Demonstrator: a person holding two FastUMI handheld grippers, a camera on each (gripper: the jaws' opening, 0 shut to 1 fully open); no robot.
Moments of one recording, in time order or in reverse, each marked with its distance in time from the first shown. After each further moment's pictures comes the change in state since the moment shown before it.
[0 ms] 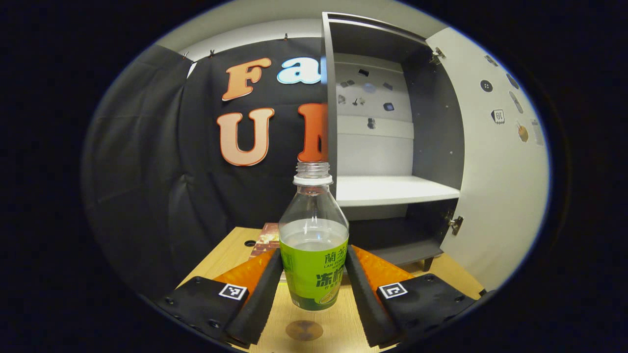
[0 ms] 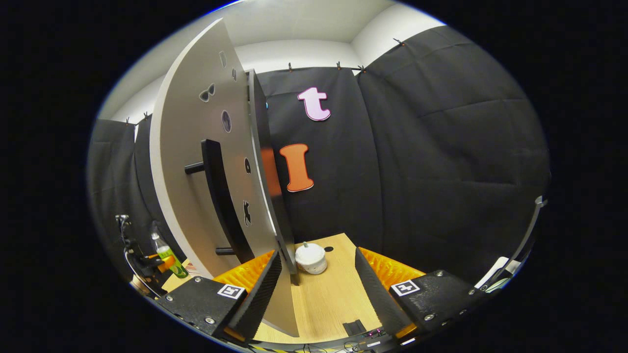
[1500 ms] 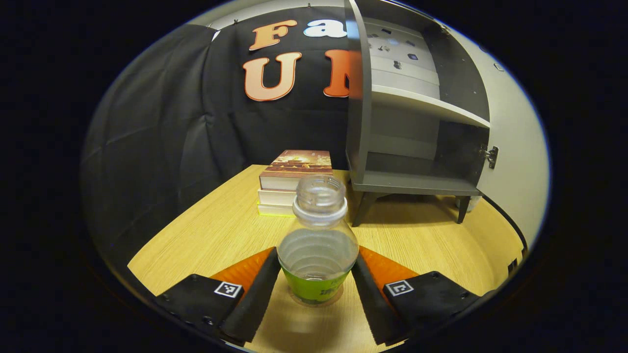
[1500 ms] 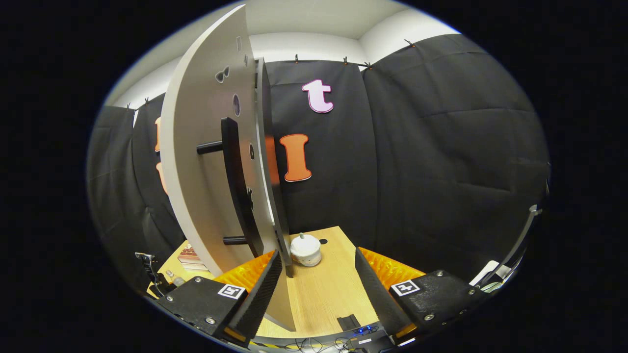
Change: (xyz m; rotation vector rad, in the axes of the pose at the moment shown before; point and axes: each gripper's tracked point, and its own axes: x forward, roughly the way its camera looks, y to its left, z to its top) left arm -0.008 0.021 -0.171 -0.057 0.205 0.103; right arm -0.003 0.016 -0.010 -0.054 0.055 -0.037
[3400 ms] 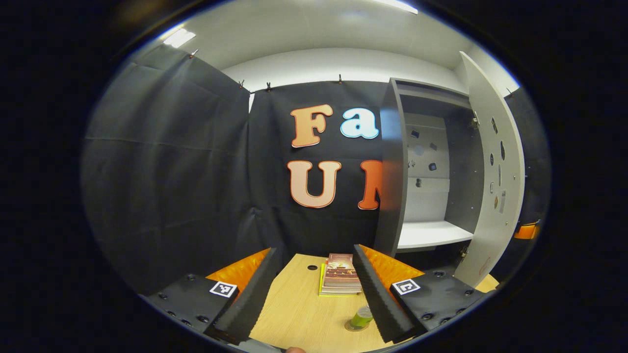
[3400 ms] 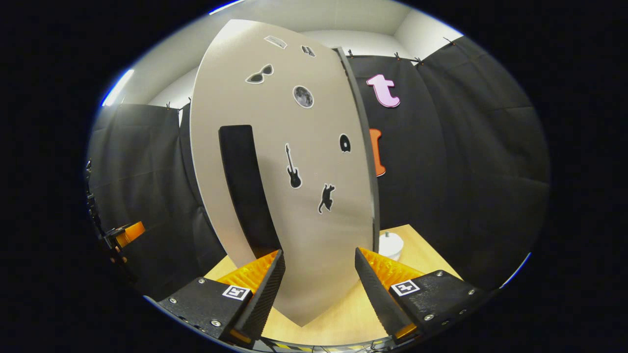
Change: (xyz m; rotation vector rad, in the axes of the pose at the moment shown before) left arm -0.261 0.152 0.312 -0.031 -0.400 0.118; right arm 0.026 0.233 -0.017 0.022 0.012 0.326
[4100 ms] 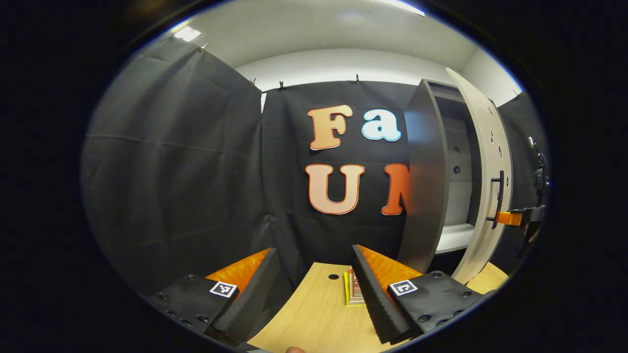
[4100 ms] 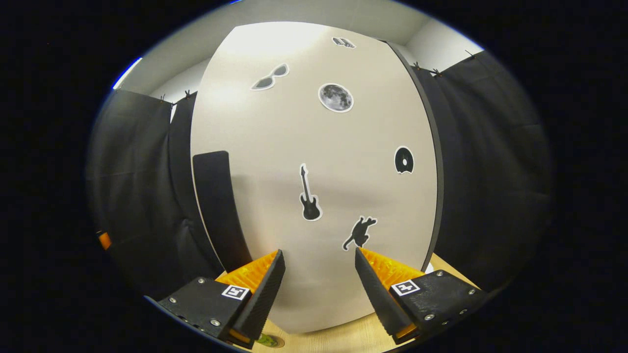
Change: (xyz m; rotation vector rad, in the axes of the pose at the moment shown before) left arm 0.065 0.098 0.006 0.018 -0.019 0.032; right arm 0.058 0.025 0.036 -0.067 -0.096 -0.088
